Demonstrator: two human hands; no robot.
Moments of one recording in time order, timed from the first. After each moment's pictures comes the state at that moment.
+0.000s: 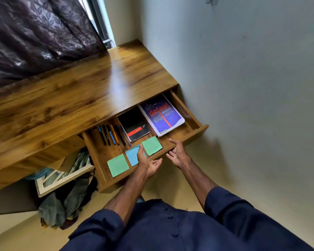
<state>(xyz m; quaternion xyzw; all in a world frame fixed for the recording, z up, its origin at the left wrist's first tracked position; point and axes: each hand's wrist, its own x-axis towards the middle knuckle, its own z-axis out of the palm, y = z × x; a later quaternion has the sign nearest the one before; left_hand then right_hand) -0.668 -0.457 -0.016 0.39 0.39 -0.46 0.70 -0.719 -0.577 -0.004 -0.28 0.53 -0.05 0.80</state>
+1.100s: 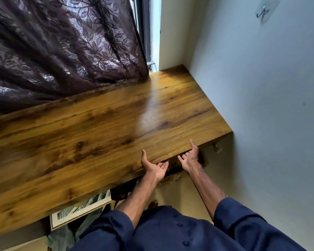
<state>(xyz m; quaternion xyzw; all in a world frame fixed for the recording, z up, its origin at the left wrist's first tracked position) -0.354 -0.448 -0.033 0.24 0.44 -0.37 0.78 -0.387 -0.579 -0.011 -0.24 0.53 -0.09 0.81</state>
